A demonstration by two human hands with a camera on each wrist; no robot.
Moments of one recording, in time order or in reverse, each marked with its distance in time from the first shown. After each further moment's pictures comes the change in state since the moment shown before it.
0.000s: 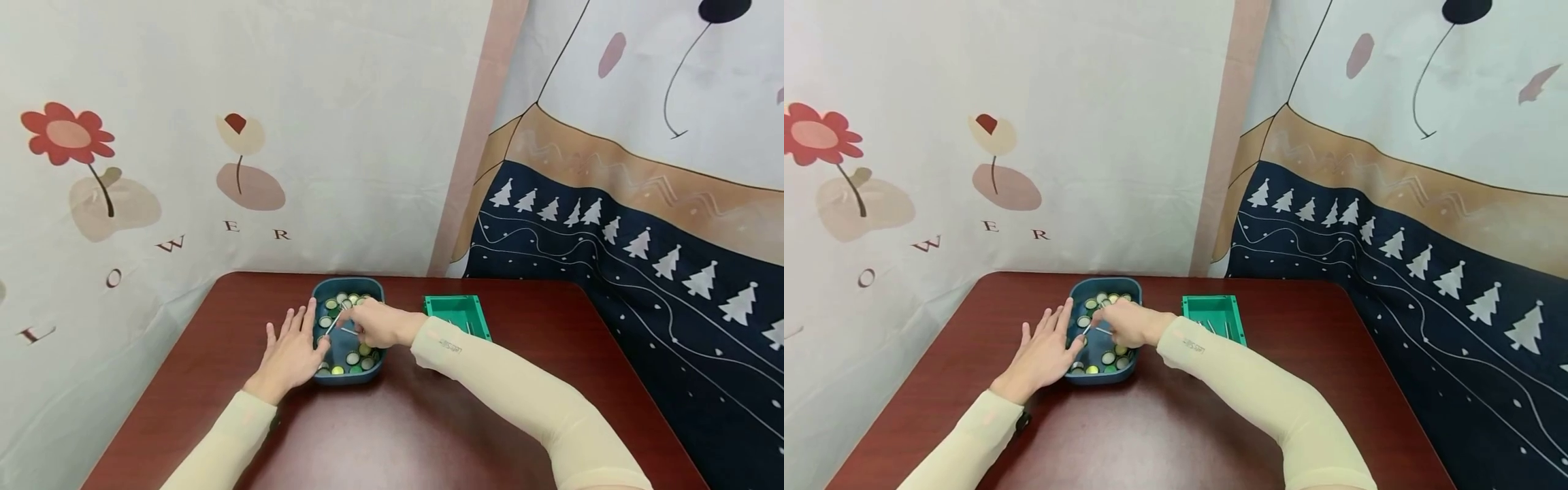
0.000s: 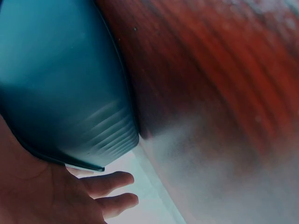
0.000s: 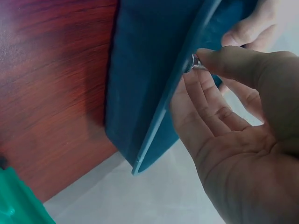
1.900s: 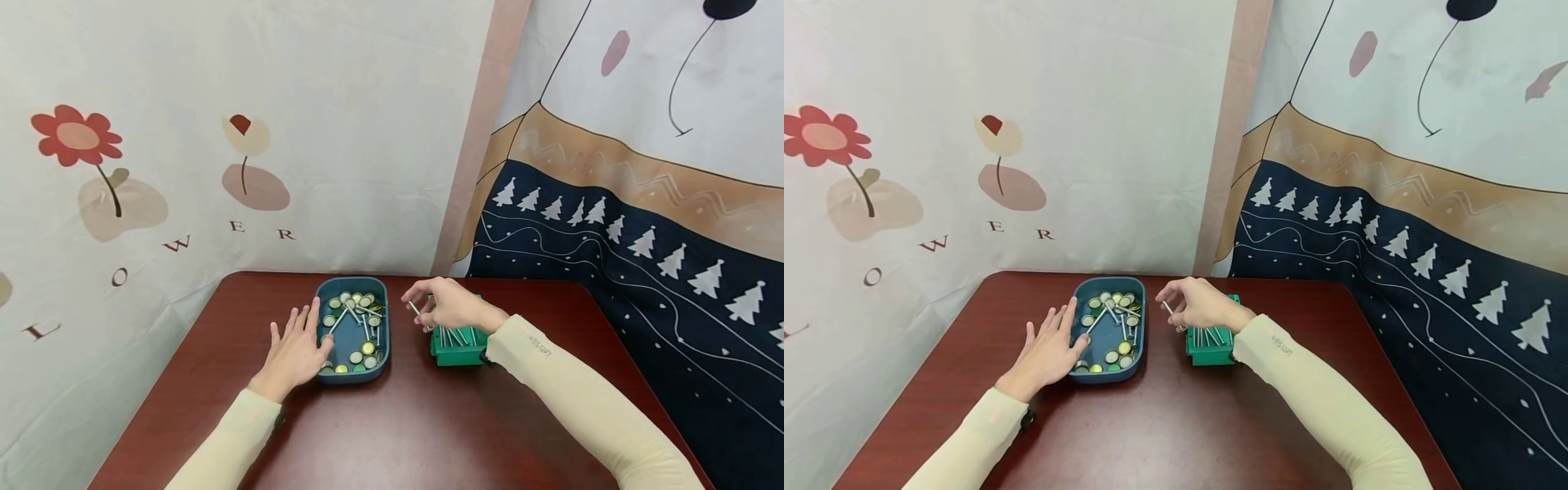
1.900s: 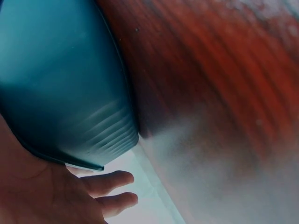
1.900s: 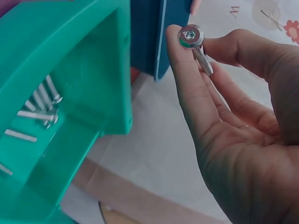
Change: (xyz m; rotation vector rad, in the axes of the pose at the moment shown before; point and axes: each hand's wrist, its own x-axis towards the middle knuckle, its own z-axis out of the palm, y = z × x) left_hand 0.000 -0.002 0.003 -0.006 0.021 -0.009; right_hand -0.110 0.058 -0.041 0.506 0.190 0.215
